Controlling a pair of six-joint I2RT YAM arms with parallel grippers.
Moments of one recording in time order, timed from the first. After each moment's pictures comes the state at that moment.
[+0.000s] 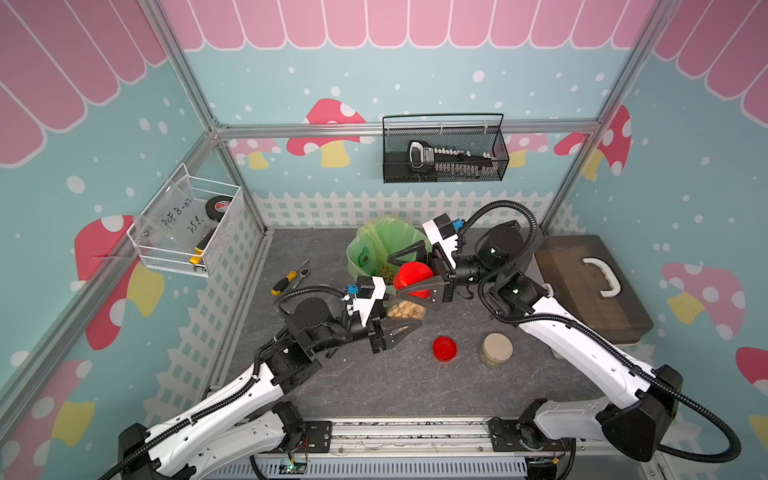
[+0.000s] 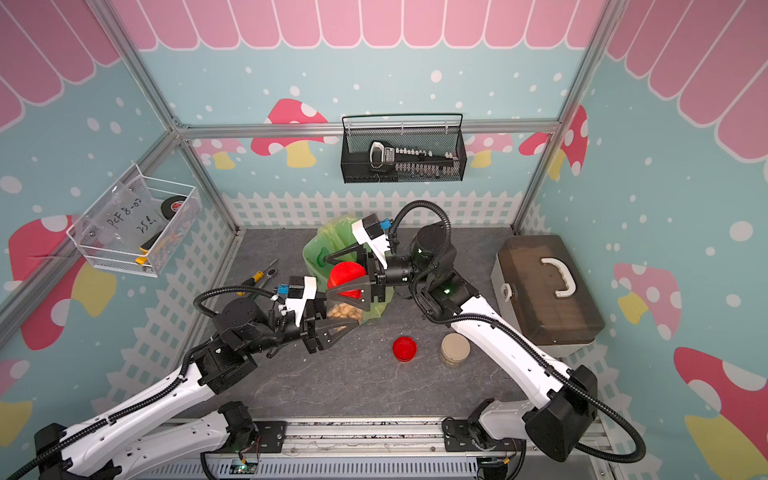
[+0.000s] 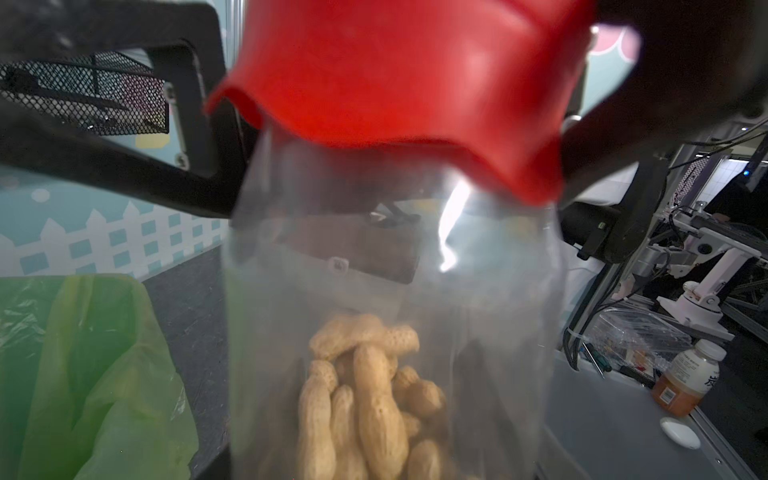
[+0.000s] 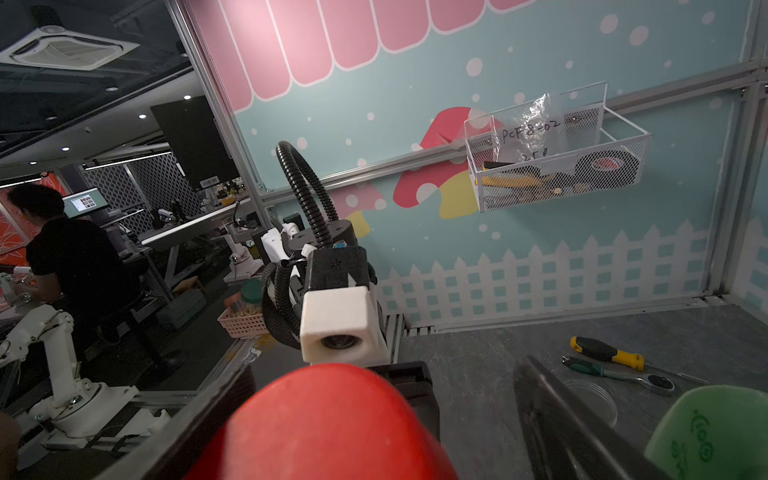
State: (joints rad) left arm -0.82 0.88 0.75 0.19 0.47 -0.23; right arm 0.67 1.32 1.27 0.21 -1.04 0.39
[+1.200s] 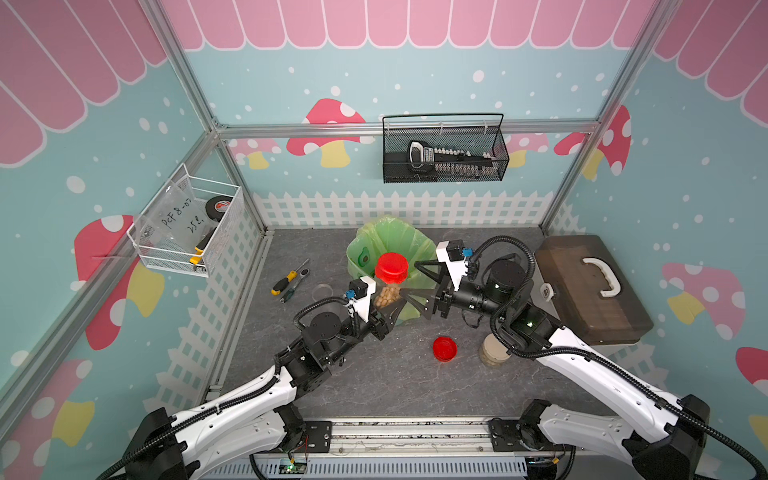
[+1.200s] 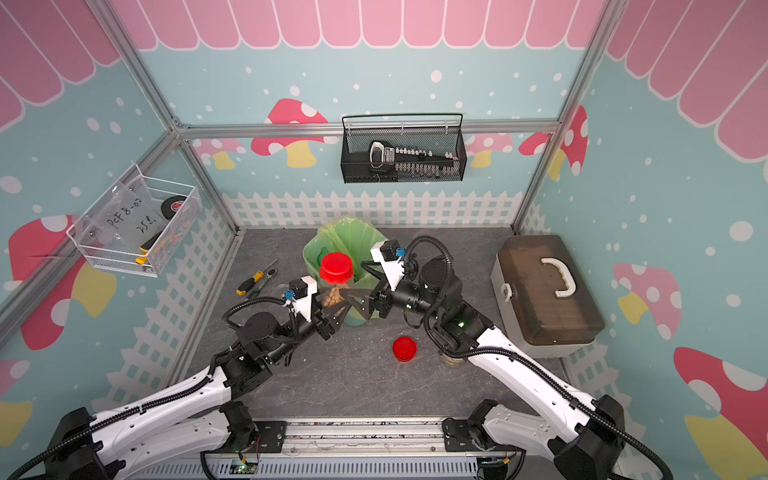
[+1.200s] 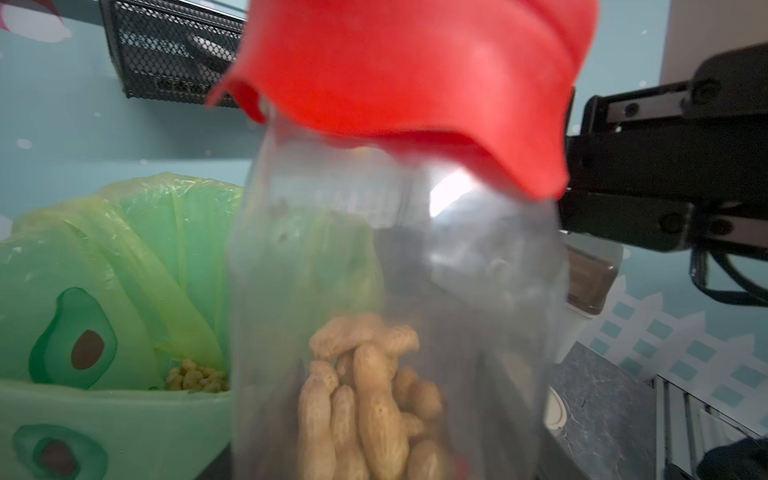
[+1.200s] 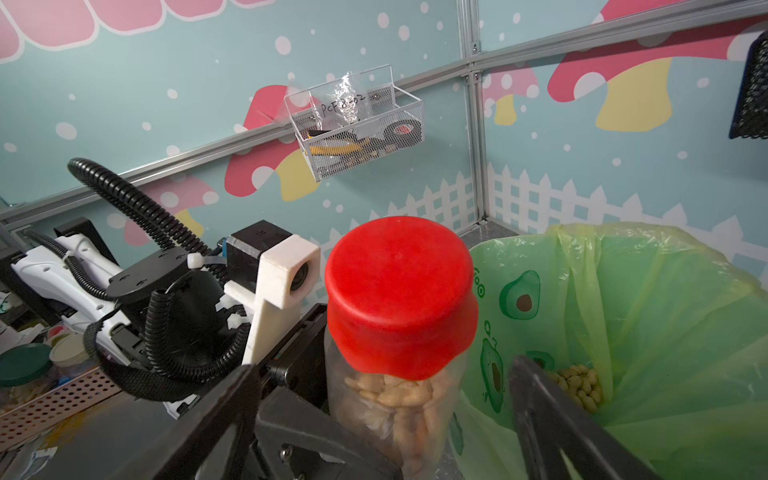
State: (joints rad) left arm -0.83 0.93 0.53 0.45 -0.07 -0.18; right arm 0.75 1.10 0.99 0.10 -0.41 0.22
